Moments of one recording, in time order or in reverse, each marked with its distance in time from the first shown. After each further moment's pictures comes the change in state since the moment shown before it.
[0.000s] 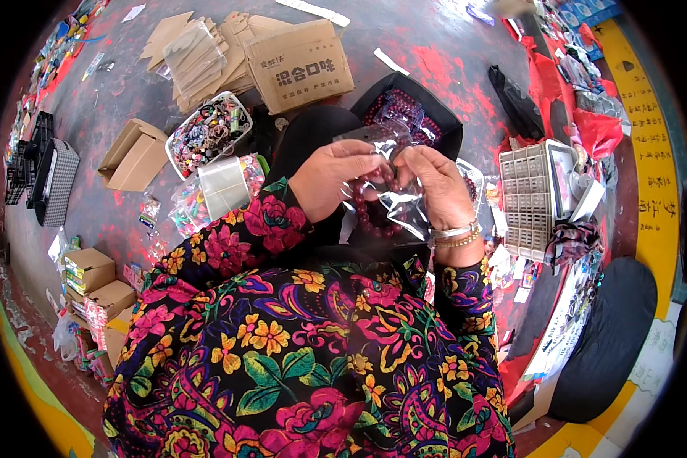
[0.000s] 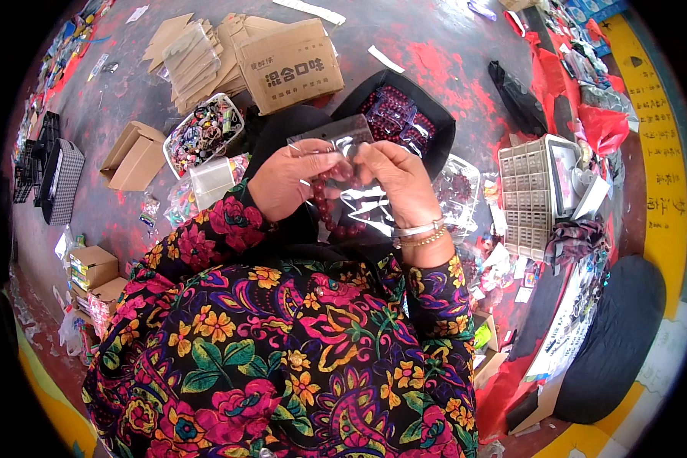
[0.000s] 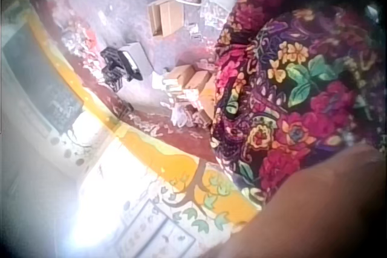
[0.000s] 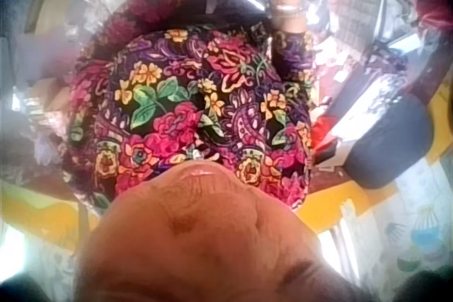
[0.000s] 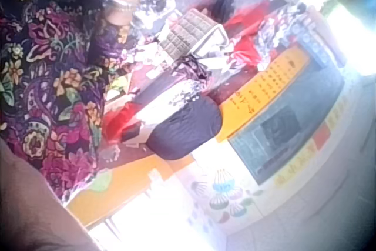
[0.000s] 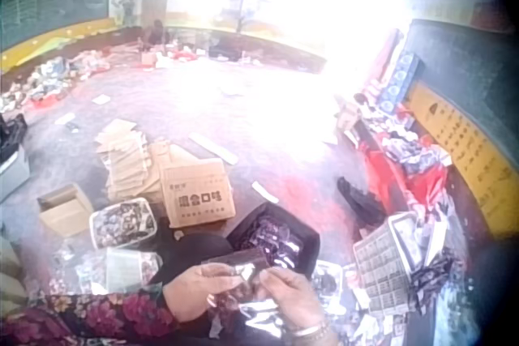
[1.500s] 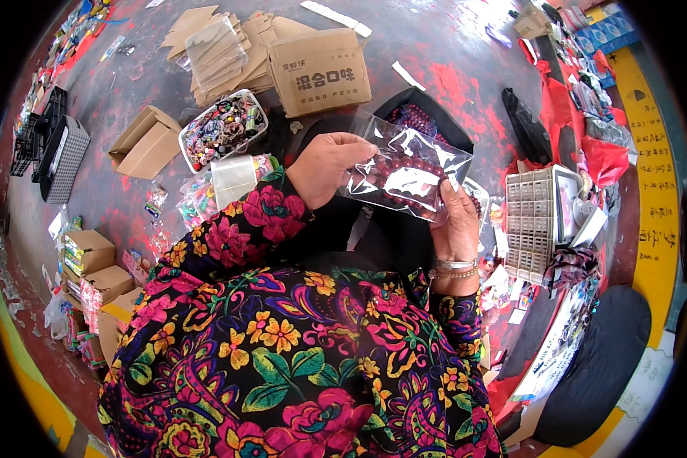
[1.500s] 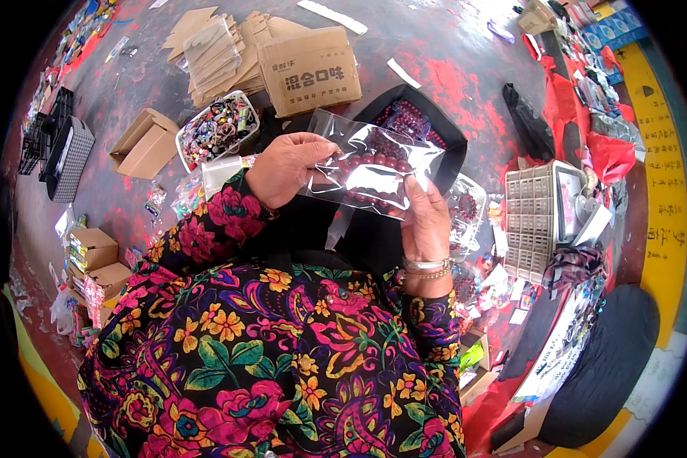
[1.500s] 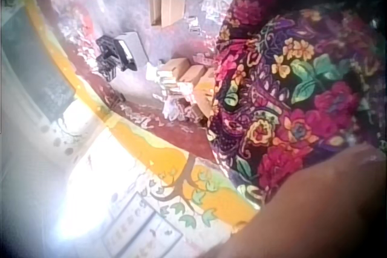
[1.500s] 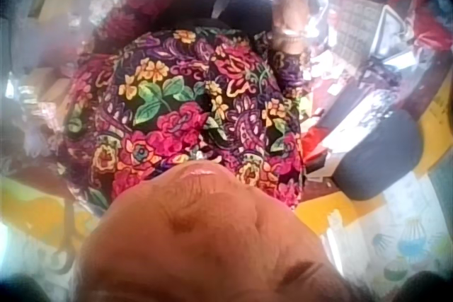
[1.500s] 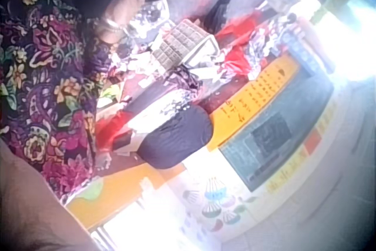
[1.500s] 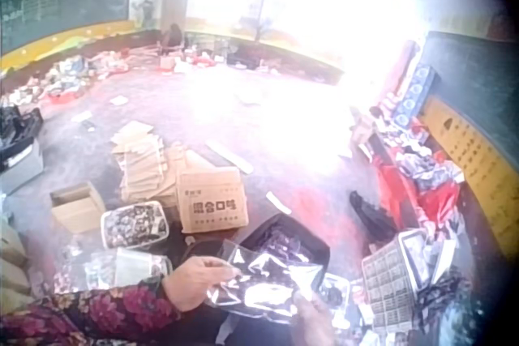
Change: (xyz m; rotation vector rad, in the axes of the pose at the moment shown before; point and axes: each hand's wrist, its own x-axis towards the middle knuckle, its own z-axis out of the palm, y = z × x) left_hand 0.003 0.018 -0.024 0.017 0.117 0.117; right_hand -0.022 0.029 -0.003 0.423 0.359 0.004
